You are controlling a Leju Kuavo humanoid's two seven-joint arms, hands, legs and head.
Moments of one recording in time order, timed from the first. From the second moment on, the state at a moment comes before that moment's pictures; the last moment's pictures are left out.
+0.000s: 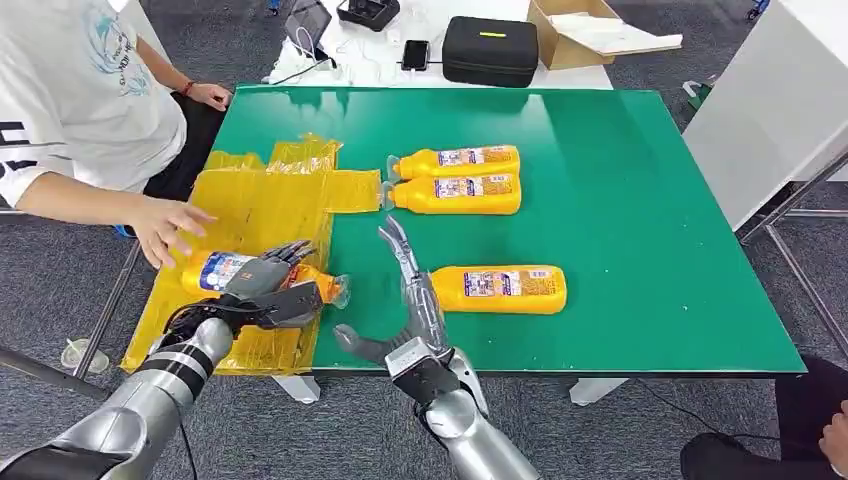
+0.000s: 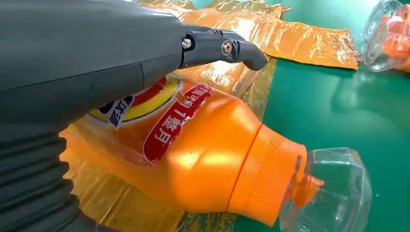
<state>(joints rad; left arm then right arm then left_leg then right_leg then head) -0.67 -0.02 -0.31 -0.34 -0.96 -0.10 -0.61 -0.23 0.26 0.55 -1.16 0.26 -0.37 -0.70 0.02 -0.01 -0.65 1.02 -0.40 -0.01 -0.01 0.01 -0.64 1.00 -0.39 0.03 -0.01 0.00</state>
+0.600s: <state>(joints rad) -0.56 -0.07 -0.12 -0.62 -0.13 0.15 -0.70 -0.28 0.24 0.54 -1.05 0.48 -0.44 -0.47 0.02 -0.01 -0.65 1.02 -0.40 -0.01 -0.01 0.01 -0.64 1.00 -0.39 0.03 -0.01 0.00</state>
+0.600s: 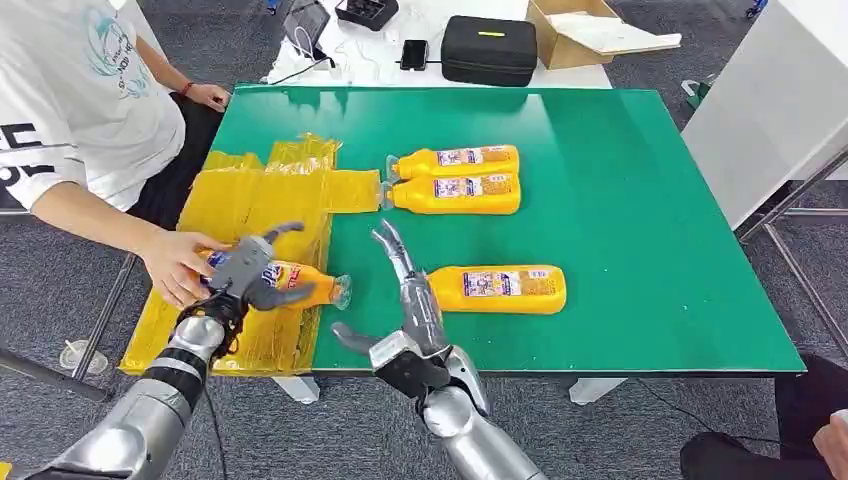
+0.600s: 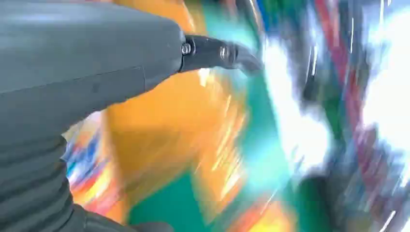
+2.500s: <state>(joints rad) -0.44 -0.16 0.15 -0.89 -0.05 0.14 -0.70 -0.66 -0.06 0.43 -0.65 0.70 0.13 -0.15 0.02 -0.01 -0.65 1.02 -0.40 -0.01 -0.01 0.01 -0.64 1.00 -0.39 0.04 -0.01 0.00</state>
